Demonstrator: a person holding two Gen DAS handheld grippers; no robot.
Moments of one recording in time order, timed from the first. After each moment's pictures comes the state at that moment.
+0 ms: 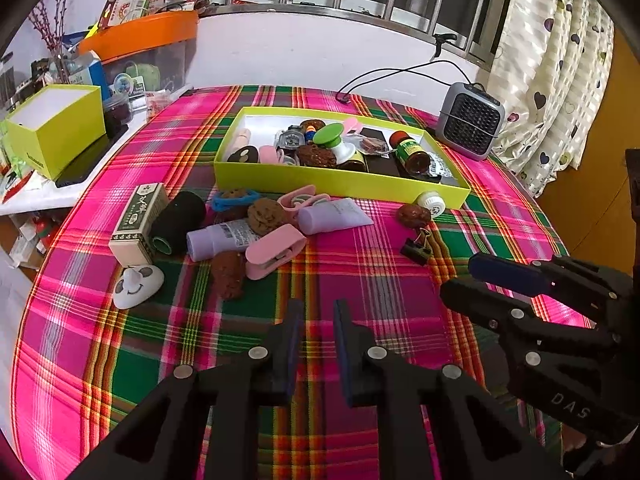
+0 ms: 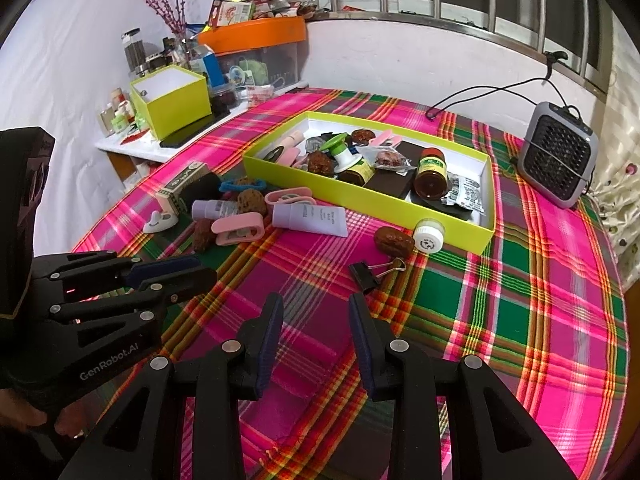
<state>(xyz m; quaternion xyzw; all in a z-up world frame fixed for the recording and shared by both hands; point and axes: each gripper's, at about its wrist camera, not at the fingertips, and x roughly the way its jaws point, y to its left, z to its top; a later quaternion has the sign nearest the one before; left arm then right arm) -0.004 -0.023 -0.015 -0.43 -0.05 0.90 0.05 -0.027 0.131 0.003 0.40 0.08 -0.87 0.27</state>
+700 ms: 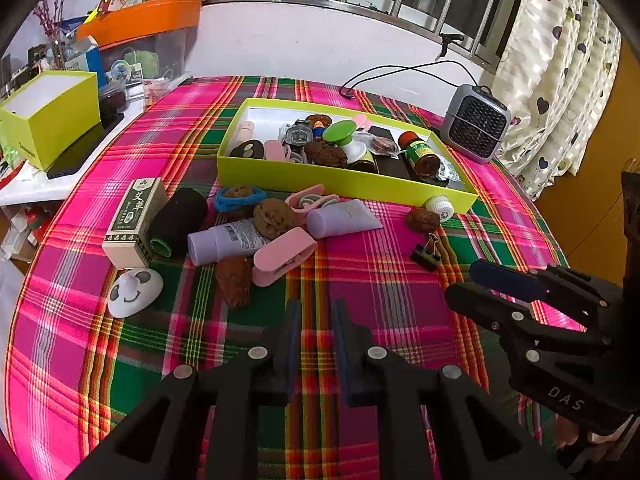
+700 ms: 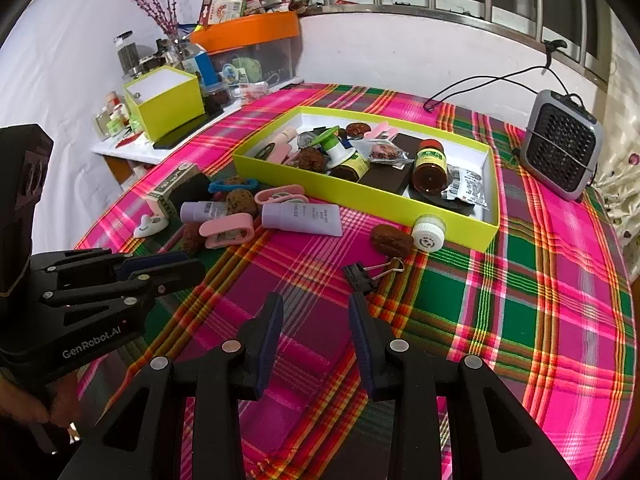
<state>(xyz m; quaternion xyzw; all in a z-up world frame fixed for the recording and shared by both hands) -0.017 -0.036 -0.020 -0.44 -0.08 0.89 0.06 -0.041 0.132 -0.006 0.41 0.07 -0.87 0.26</state>
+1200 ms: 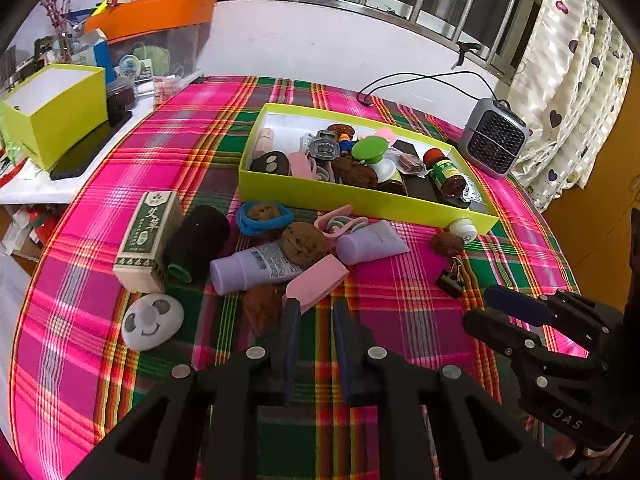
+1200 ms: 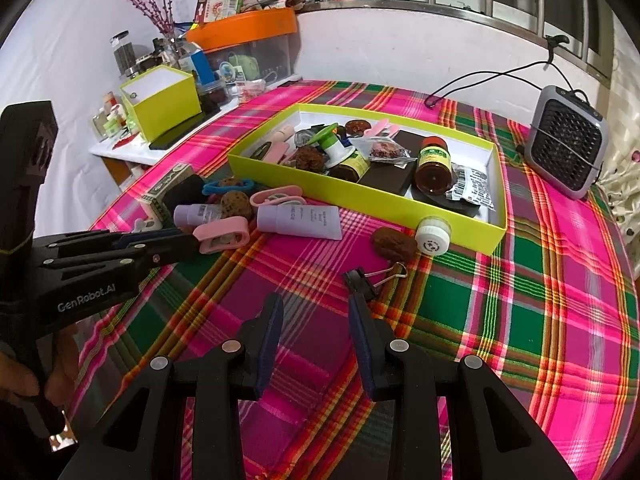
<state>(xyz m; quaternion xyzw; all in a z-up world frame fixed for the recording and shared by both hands) -0.041 -0.058 -0.020 -0.45 -0.09 0.89 0.05 -0.052 0.127 -0.011 0.41 0.07 -0.87 0.26</state>
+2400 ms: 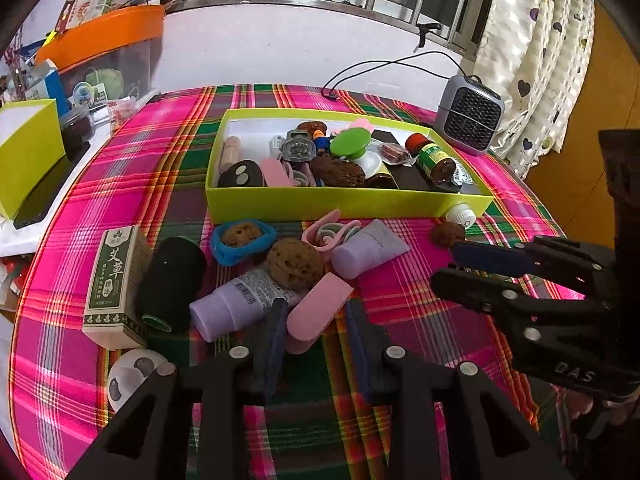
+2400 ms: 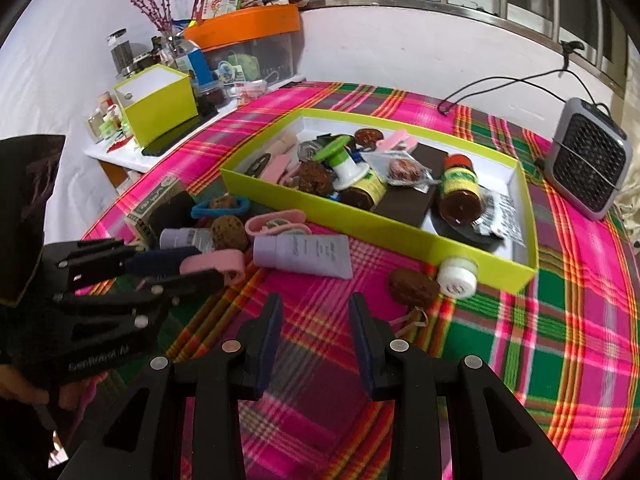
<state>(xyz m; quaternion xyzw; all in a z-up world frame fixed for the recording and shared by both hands) -0.062 -0.059 -0.036 -0.43 -0.04 0.89 0.11 -0.085 0.100 -0.017 0.41 0.07 -0.87 0.27</state>
